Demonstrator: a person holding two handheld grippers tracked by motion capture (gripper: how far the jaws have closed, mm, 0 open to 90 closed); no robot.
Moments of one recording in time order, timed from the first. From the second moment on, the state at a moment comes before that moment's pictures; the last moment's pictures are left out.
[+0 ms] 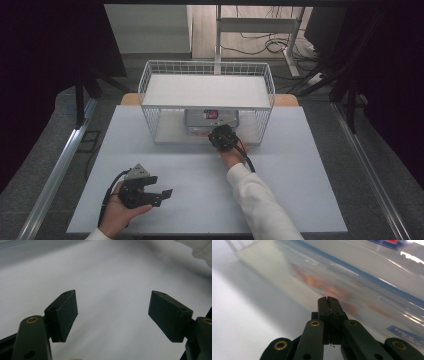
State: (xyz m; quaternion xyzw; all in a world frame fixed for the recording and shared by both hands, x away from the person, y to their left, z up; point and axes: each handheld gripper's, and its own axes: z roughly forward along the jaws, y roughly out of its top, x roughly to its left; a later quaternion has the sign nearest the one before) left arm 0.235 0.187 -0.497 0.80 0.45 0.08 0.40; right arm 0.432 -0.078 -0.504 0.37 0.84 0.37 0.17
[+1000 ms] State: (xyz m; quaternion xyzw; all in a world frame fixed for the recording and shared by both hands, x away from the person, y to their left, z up) left arm 0.235 0.187 -0.496 0.79 0.46 0.09 0.40; right arm 0.275 -0.263 -0.469 0.34 0.85 0.38 0.13
